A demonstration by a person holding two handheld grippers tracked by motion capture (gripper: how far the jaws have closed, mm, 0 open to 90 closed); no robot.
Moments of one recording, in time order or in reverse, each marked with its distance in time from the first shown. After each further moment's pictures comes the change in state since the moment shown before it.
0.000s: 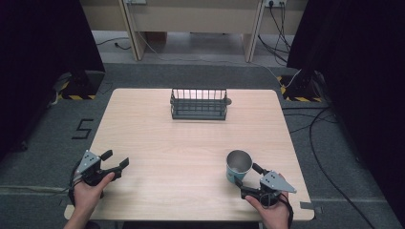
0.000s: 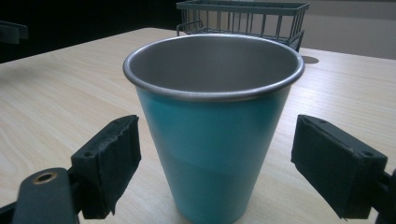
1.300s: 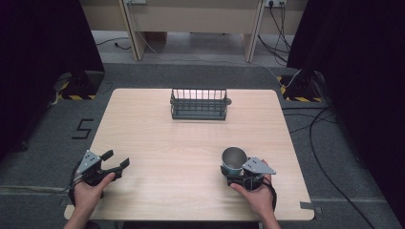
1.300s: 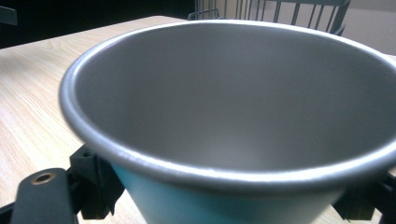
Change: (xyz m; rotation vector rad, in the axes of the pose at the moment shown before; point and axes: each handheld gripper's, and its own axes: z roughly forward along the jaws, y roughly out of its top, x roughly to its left) left arm 0.000 0.000 0.001 0.005 -0.010 0.004; right arm 0.000 0.008 0.060 0.042 0.058 -0.033
